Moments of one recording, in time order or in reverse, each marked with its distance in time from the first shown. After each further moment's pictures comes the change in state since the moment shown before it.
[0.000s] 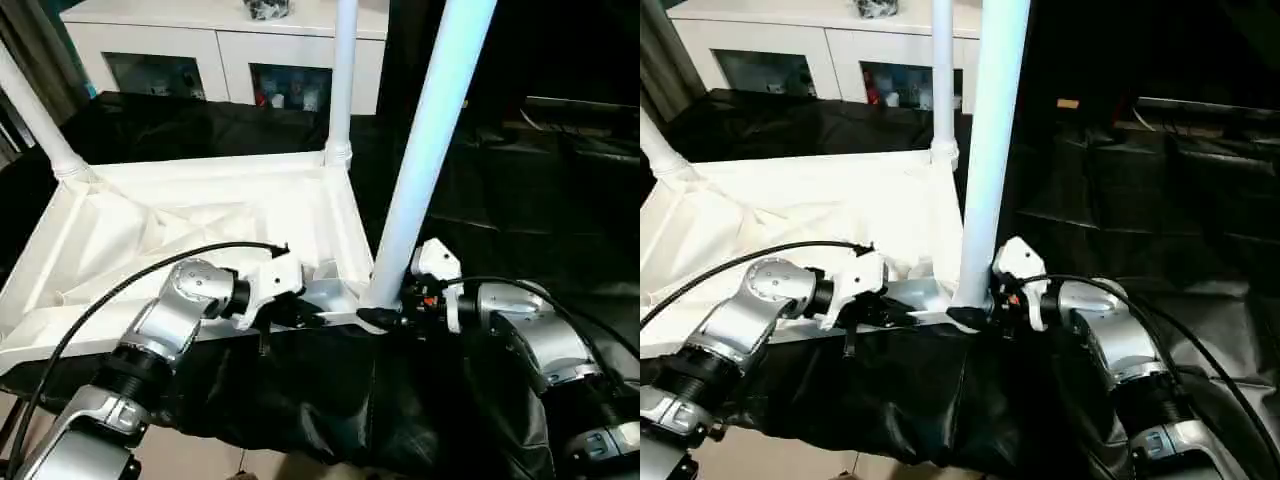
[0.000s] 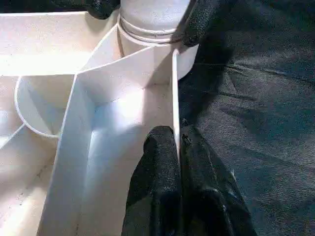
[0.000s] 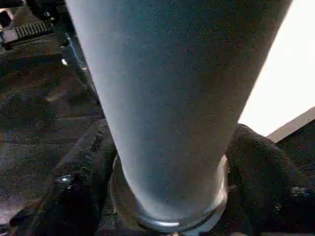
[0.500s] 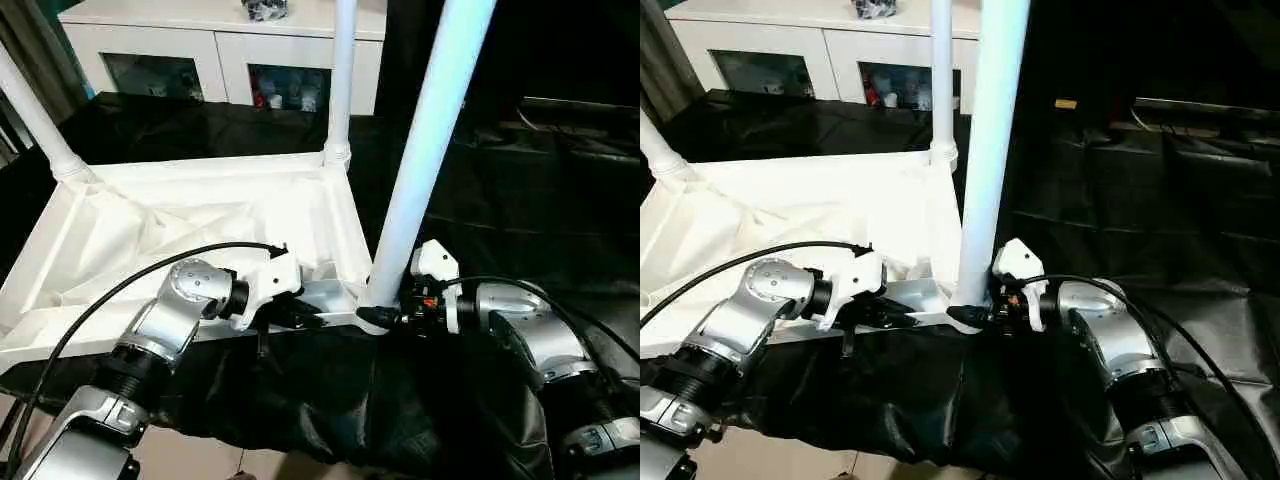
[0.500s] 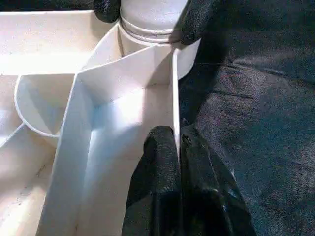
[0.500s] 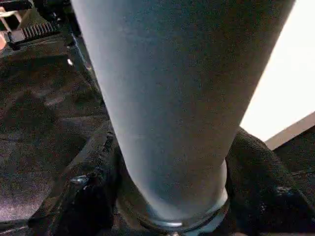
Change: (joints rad) left arm 0.000 0.001 0.002 0.001 0.000 0.006 0.000; right arm -0.011 0.012 -0.003 0.041 0.003 -0.029 0.025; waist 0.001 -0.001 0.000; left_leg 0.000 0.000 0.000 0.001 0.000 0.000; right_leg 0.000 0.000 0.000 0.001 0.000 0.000
